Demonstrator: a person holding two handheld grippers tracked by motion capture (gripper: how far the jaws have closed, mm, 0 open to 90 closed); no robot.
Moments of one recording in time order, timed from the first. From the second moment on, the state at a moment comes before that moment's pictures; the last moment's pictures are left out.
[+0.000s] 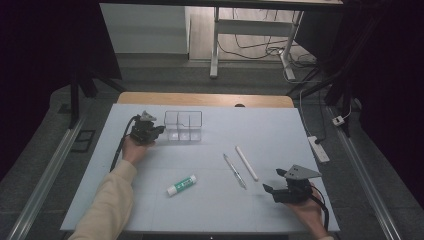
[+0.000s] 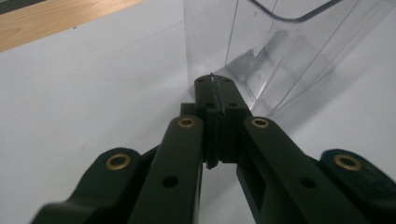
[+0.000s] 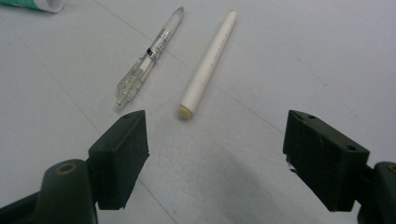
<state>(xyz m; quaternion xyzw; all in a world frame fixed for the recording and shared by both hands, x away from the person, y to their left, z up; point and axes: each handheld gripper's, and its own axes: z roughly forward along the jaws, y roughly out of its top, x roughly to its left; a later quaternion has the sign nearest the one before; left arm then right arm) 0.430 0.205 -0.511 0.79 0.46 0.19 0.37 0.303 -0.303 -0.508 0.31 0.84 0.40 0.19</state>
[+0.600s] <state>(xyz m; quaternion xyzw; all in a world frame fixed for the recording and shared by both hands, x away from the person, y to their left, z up) 0.436 0.202 -0.513 0.79 0.46 0.20 0.36 0.303 -0.303 -0.508 0.31 0.84 0.40 0.19</state>
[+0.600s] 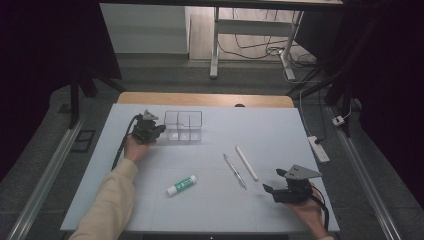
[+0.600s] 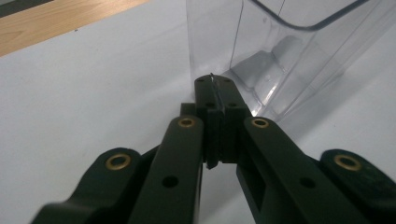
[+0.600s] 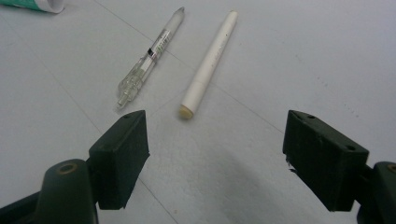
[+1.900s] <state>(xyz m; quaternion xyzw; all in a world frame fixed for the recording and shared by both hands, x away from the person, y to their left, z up) 0.446 0.172 -0.512 0.80 0.44 0.19 0.36 0.300 -0.300 -0.507 0.31 0.84 0.41 0.19</state>
